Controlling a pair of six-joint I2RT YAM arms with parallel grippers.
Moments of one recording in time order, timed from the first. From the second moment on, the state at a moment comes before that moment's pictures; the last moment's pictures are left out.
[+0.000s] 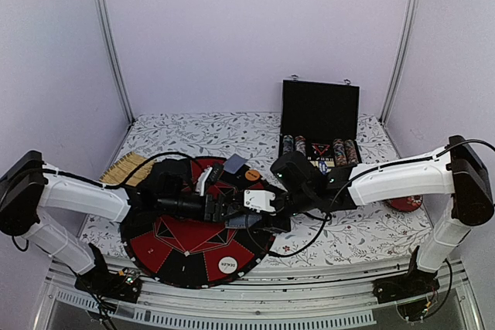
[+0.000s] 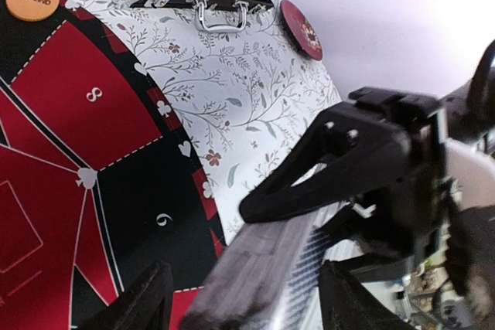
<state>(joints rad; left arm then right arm) -0.88 1.44 0.56 0.41 0.41 -0.74 1.09 1.69 1.06 -0.16 -0.21 -0.51</state>
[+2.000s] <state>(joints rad) -0.91 1.29 0.63 0.20 0.35 -0.65 1.11 1.65 1.03 -0.07 -0.10 -0.53</state>
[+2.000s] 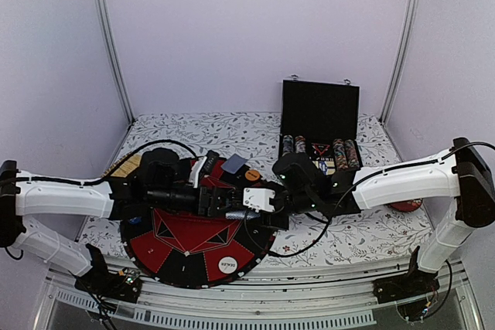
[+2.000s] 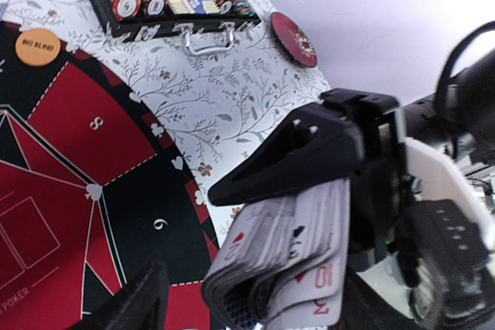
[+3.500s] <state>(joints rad) -0.89 0.89 0.52 0.07 0.30 -0.70 1.02 1.65 1.01 -0.09 -0.17 -0.50</state>
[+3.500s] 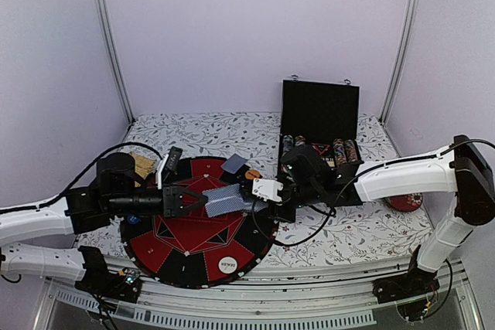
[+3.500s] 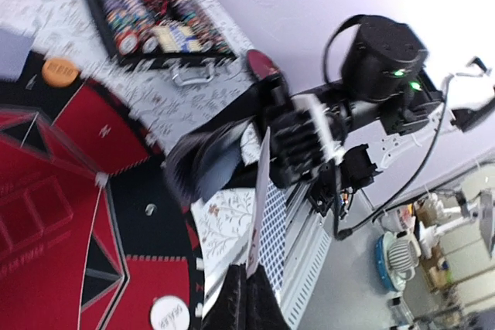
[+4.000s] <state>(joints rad) -0.48 0.49 0.42 -0.86 0.24 -1.02 0.99 1.62 1.01 -0.08 -0.12 -0.50</state>
